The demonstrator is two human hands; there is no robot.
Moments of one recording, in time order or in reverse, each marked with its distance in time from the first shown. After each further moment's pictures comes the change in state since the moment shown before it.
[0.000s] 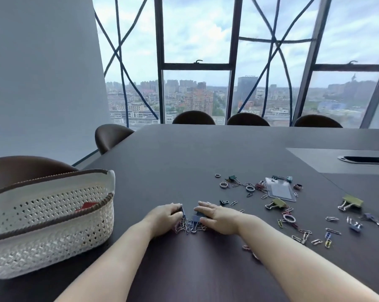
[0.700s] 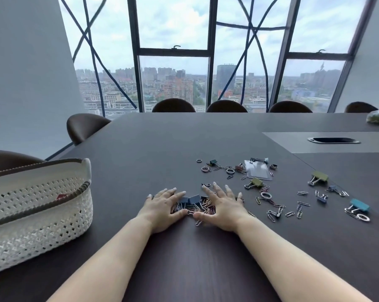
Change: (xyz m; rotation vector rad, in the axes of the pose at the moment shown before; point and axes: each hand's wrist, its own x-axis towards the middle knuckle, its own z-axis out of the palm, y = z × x) left_hand 0.000 0.013 0.035 0.353 0.012 0.127; right_hand -0.050 0.016 0.030 0.011 0.243 0.365
